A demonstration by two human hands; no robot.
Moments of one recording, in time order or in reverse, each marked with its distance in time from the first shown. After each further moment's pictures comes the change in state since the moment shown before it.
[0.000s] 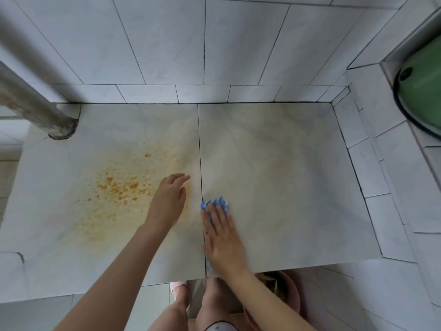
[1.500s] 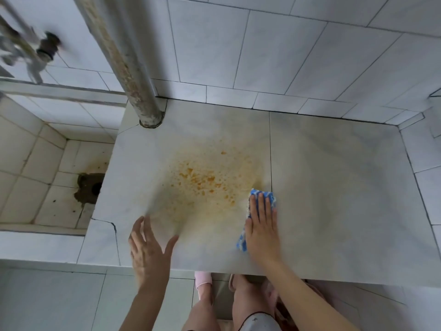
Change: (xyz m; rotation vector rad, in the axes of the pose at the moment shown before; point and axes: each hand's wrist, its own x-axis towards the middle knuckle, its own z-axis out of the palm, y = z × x) left_hand -0.152 -0.158 -0.051 0.107 0.256 -0.502; right_hand 0.041 -0.071 0.030 -0.185 0.079 0.175
